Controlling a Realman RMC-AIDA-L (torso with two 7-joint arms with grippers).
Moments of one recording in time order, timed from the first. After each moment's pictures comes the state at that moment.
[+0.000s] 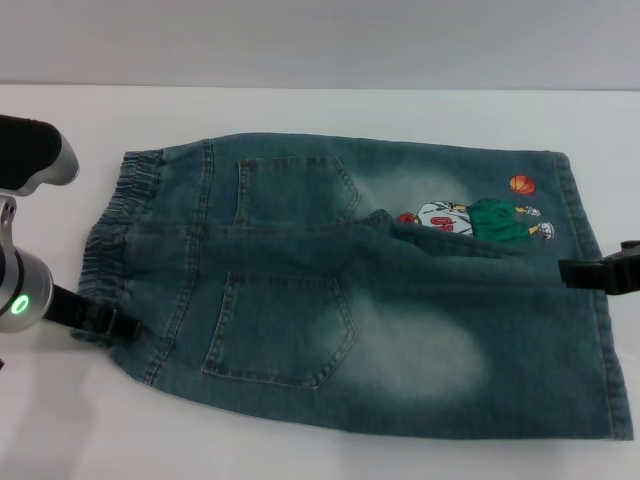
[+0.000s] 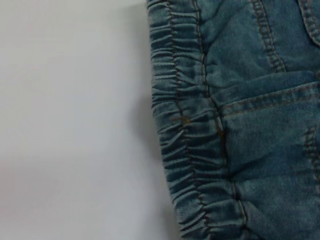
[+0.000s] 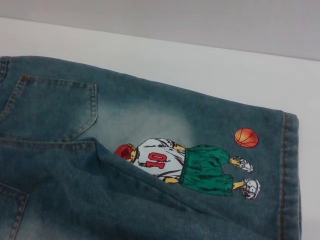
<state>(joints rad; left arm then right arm) -0.27 -2.06 -1.50 -1.56 2.88 -1.36 -0.01 0.01 2.08 1.53 2.01 -2.73 1.34 -0.10</state>
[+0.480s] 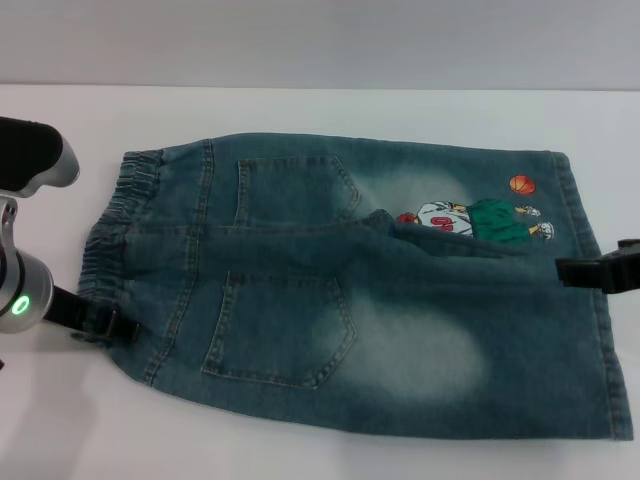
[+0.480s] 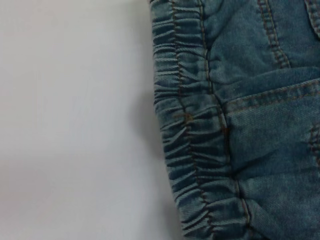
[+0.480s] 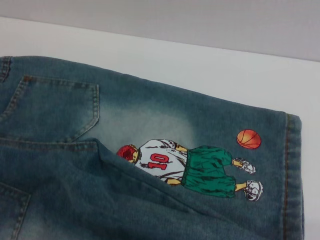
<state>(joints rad) -0.28 -2.06 -1.51 -1.54 2.88 -1.36 -0.01 0.01 2.08 1.52 2.00 -2.73 1.33 -0.10</state>
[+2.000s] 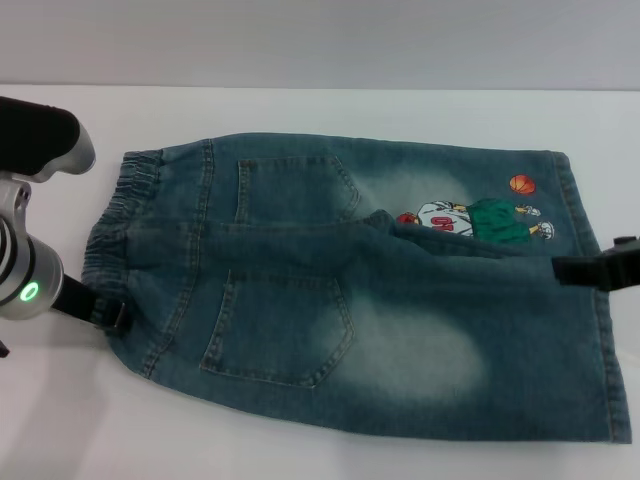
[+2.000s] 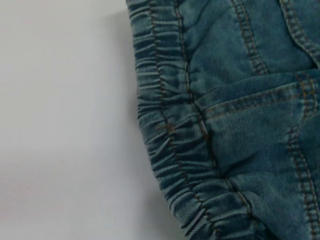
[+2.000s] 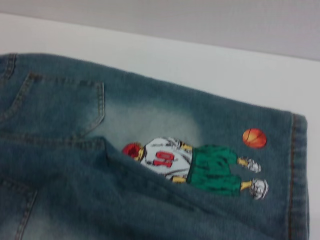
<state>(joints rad) -0.33 -2.06 -1.51 -1.56 2.88 -1.42 0.00 0.04 2.08 1.53 2.00 -2.73 1.37 -0.10</state>
